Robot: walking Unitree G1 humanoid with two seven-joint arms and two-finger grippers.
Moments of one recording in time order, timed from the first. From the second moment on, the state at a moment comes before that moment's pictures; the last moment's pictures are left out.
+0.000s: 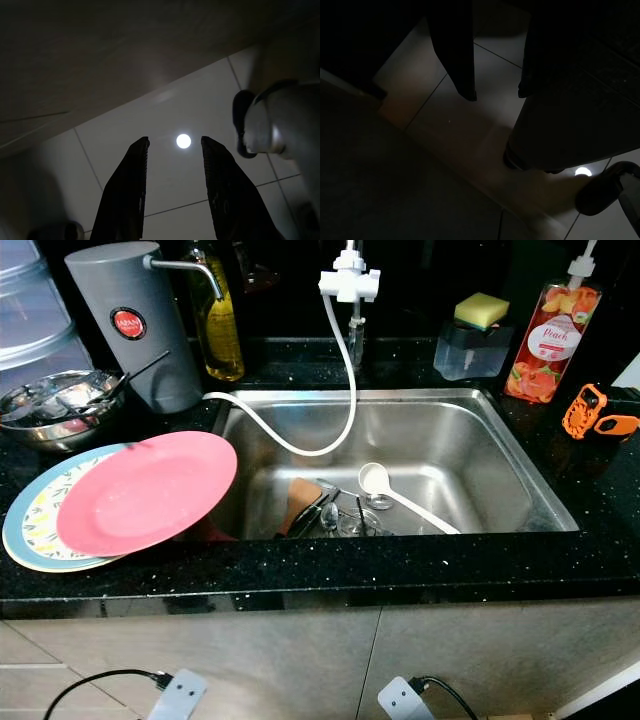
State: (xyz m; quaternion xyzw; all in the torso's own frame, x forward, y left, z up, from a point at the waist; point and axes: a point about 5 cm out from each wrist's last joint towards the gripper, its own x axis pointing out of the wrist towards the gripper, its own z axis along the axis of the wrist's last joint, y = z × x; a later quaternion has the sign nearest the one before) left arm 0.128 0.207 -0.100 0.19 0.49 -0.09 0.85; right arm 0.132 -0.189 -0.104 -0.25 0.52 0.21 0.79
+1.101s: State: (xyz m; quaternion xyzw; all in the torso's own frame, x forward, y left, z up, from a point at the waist) left arm 0.126 0.221 -0.099 0.20 0.49 -0.08 0.84; right arm 0.132 -0.190 -0.104 -0.25 0.52 0.21 0.79
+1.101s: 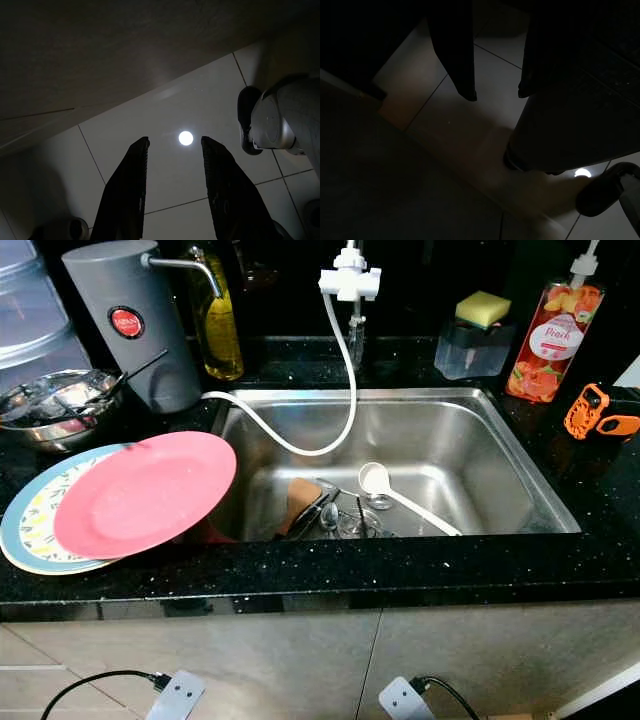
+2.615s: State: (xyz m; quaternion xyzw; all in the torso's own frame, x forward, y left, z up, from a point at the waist) left arm 0.128 0.218 -0.098 0.20 0.49 -0.08 0.85; right arm 0.132 -0.189 -0.104 -0.25 0.52 0.21 0.79
